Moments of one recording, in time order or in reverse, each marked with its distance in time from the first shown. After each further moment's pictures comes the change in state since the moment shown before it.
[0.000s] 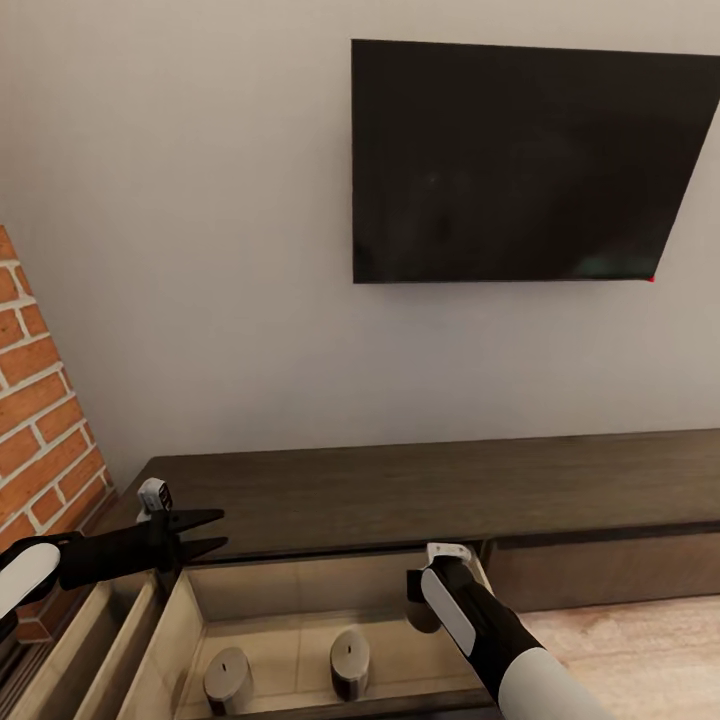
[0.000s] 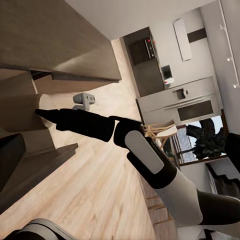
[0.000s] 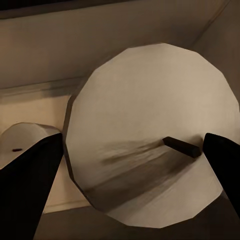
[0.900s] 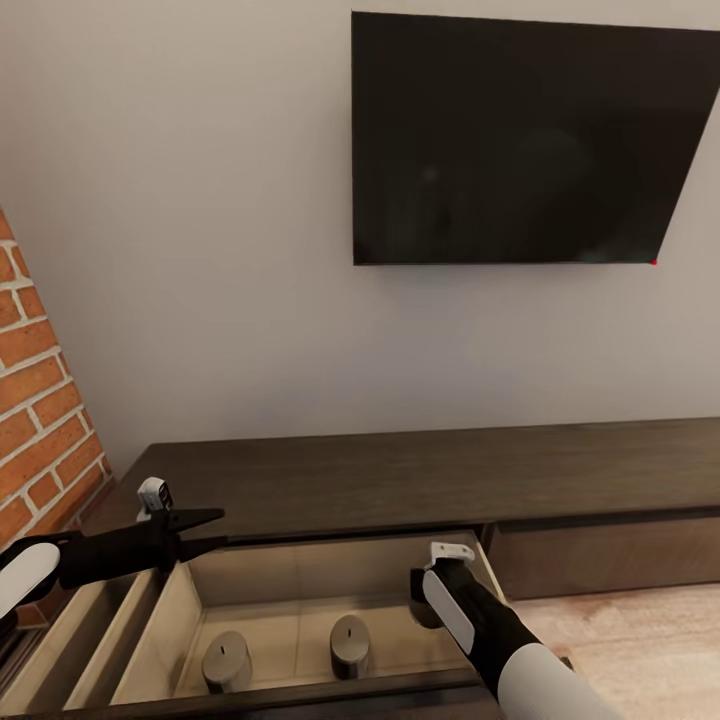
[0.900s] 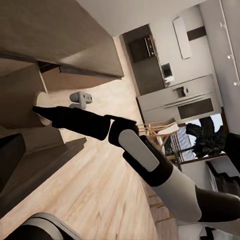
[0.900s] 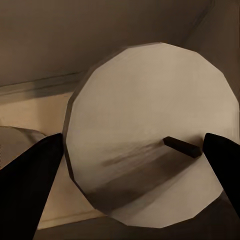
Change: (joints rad) left arm 0.000 0.000 0.000 -0.007 0.002 0.000 -0.004; right arm -0.020 0.000 0.000 0.065 0.003 -0.074 0.005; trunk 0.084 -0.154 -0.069
